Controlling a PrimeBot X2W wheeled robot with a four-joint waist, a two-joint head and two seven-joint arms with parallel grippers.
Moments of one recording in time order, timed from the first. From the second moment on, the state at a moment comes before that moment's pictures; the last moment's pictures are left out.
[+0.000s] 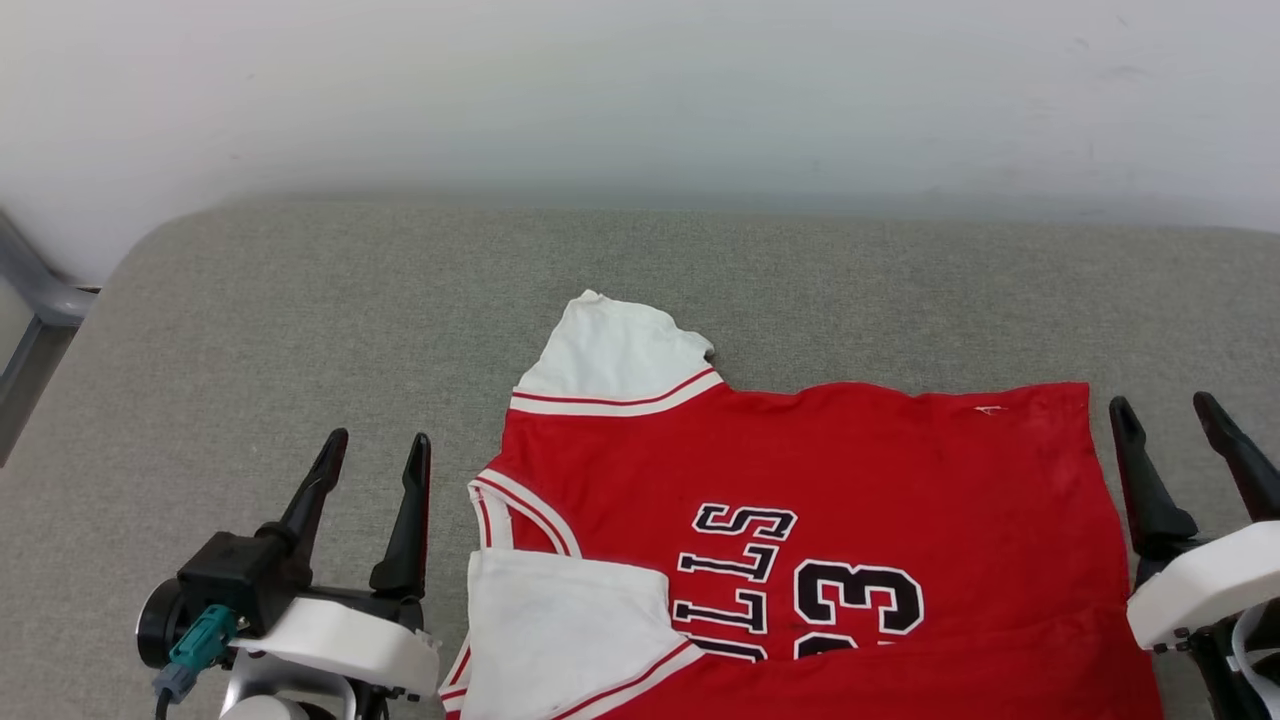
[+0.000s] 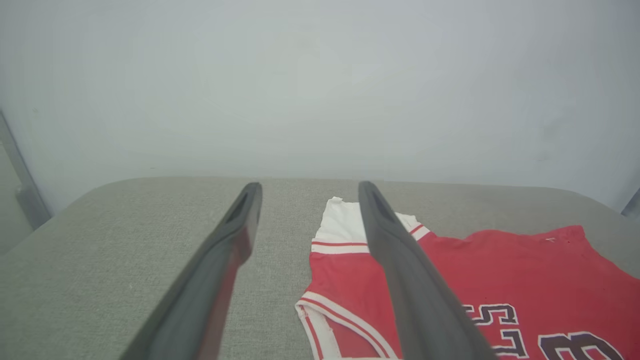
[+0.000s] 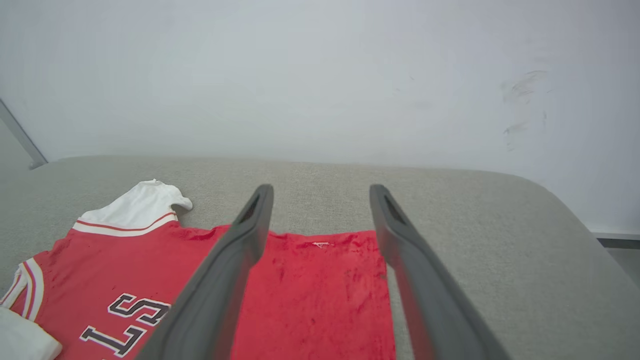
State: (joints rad) left arm -0.08 0.43 -0.37 -0.04 -0.55 0.18 -0.26; right arm -0.05 -0.19 -0.14 -0.12 0.27 0.13 0.18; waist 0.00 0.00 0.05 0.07
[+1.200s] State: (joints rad) left arm -0.56 0.63 -0.36 0.16 -0.51 -0.13 0.27; right arm -0.14 -0.10 -0.01 -0.09 0.23 0.13 0.00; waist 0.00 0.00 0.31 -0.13
